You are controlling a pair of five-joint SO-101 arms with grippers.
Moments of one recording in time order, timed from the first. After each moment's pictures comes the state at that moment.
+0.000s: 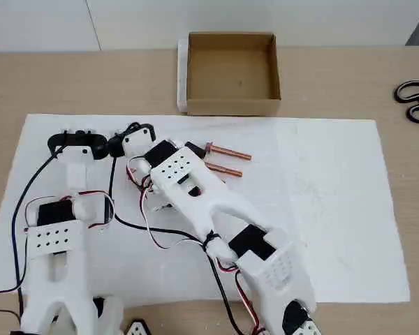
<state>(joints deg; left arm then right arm) -15.3 -37.7 55.8 63.0 -5.7 -45.4 30.7 -15.1 76.7 -5.2</state>
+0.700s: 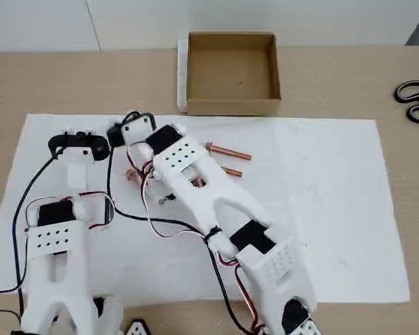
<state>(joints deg) -15.3 -37.7 56.2 63.0 -5.8 -42.9 31.1 -27.2 88.4 -1.4</state>
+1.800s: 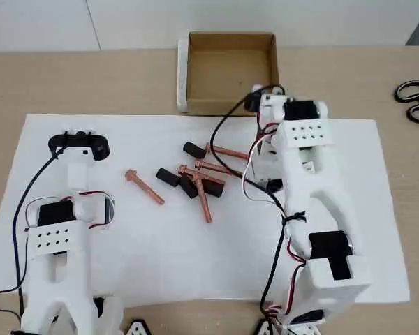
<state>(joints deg) -15.3 -37.7 56.2 62.6 -5.9 -9.2 9.0 -1.1 91.5 0.8</state>
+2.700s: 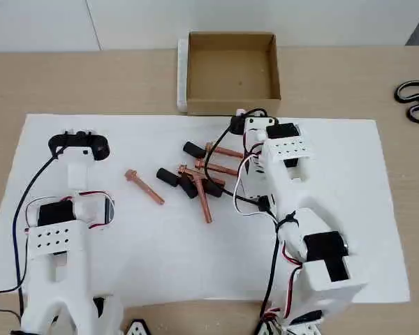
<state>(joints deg) -15.3 -37.7 56.2 62.6 -5.9 -12.5 8.9 12.2 79.6 1.5</state>
